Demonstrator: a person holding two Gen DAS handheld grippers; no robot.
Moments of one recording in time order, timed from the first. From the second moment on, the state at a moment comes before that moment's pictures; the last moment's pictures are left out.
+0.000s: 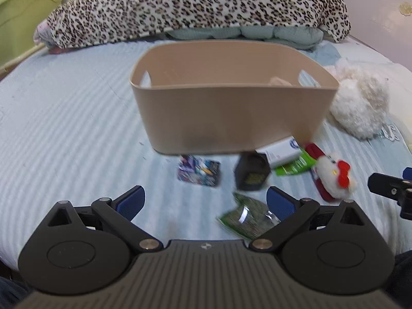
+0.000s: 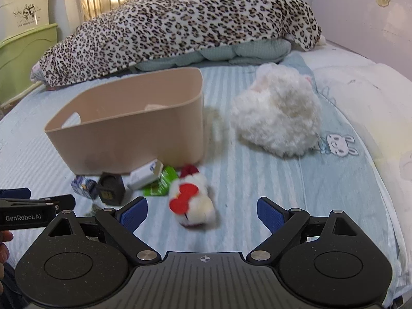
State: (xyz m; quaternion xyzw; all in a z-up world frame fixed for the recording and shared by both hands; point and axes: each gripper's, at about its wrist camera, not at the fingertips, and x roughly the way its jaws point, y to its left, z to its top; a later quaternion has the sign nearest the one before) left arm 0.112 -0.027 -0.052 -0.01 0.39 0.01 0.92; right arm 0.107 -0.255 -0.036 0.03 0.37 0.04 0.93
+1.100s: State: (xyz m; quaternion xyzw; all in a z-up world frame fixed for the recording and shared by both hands) left arm 0.135 -0.049 -0.105 -0.01 0.43 -0.04 0.90; right arm 0.153 -0.225 -0.094 -0.01 0.39 0.06 0.92
